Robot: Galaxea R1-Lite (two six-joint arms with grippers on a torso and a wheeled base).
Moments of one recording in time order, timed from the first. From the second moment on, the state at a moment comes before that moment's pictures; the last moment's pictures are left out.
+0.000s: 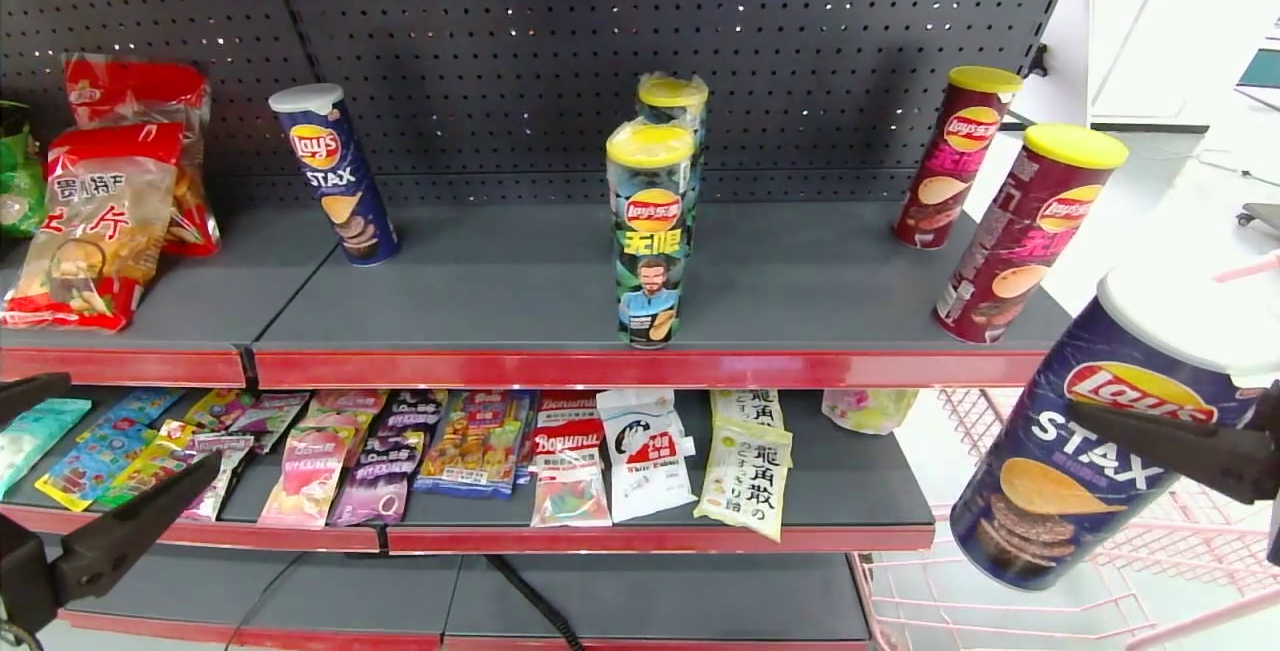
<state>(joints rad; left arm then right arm) -0.17 0.83 -0.50 -0.10 0.00 0.31 0.20 1.01 -0.61 -0.10 0.44 -0.18</state>
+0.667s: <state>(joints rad) -0.17 0.83 -0.50 -0.10 0.00 0.31 0.24 0.96 -0.59 -0.10 0.47 -0.18</state>
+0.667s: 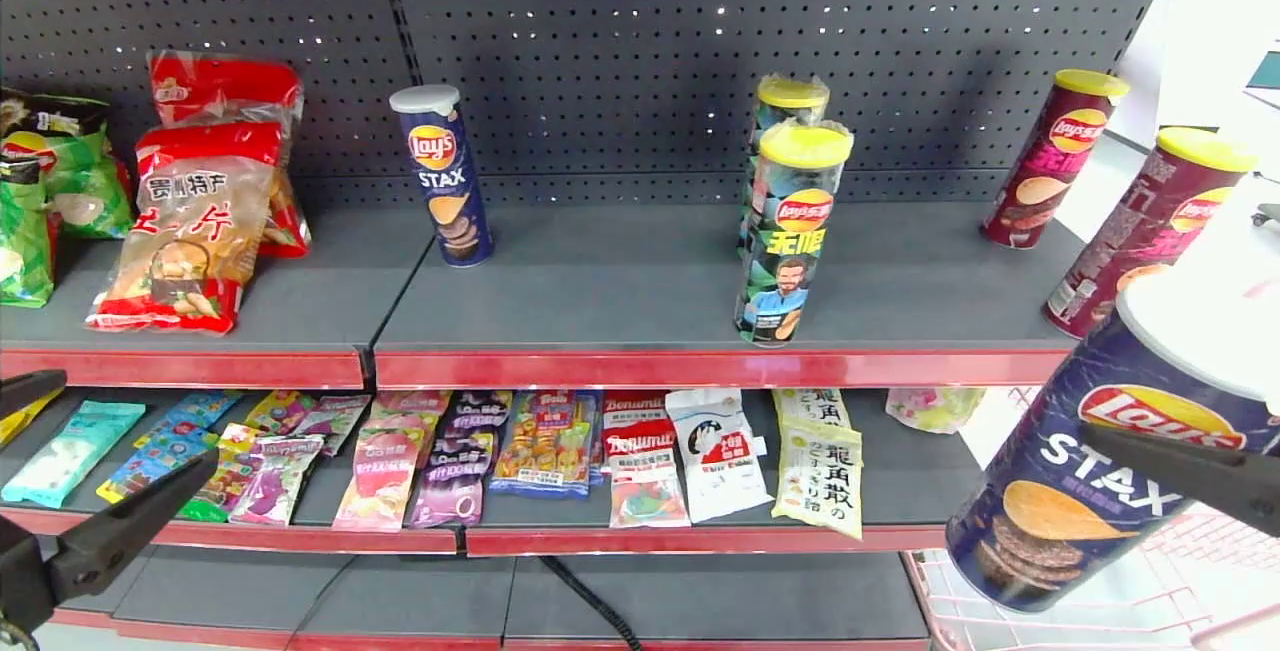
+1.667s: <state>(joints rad) -0.17 0.83 -0.50 -0.10 0.00 0.31 0.27 0.95 -0.58 -0.10 0.47 -0.18</state>
